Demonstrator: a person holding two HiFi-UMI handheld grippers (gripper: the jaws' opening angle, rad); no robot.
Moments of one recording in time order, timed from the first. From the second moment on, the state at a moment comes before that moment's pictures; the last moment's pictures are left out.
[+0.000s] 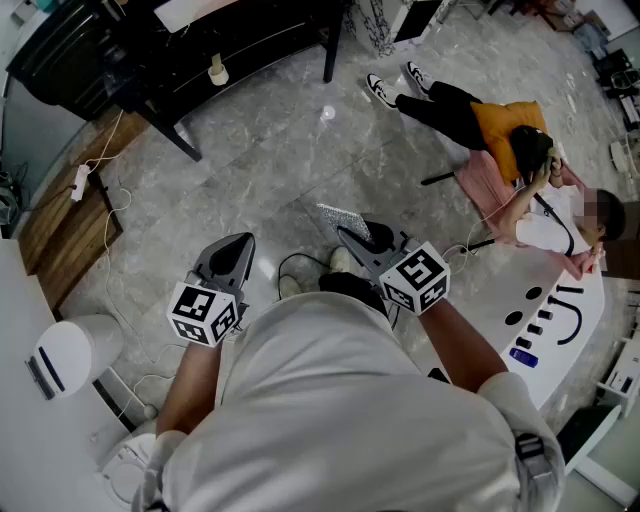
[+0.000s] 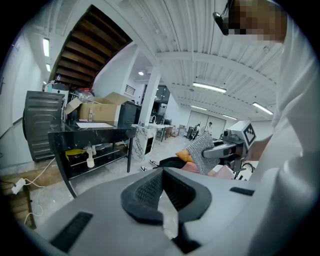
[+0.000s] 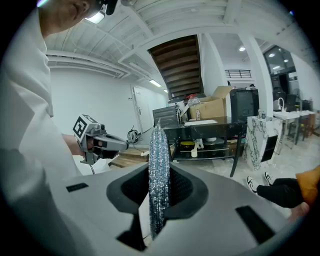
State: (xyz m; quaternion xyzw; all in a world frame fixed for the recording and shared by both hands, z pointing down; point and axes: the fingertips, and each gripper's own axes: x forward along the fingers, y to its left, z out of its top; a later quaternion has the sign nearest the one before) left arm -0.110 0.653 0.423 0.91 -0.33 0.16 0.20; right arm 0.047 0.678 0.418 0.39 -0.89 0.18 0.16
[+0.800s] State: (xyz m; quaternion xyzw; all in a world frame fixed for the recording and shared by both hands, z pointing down) left arm -0.128 0.624 0.435 0.91 -0.34 0.15 0.18; right arm 0.033 0.646 0.420 0.40 -0.89 0.18 0.15
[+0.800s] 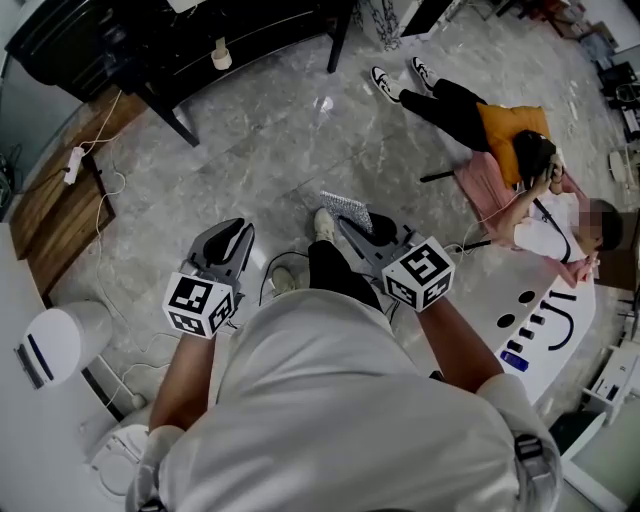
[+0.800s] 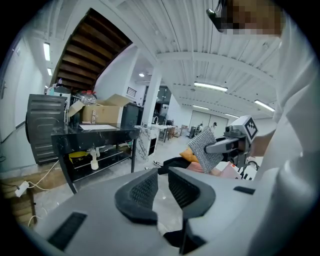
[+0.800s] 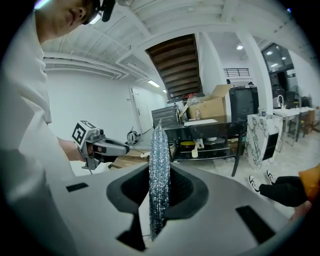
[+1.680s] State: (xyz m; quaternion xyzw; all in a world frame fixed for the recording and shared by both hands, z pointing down) left arm 0.014 0.423 0.413 0.89 -0.39 0.17 0.17; right arm 0.173 0.431 0.428 0.35 -0.91 0.18 0.12
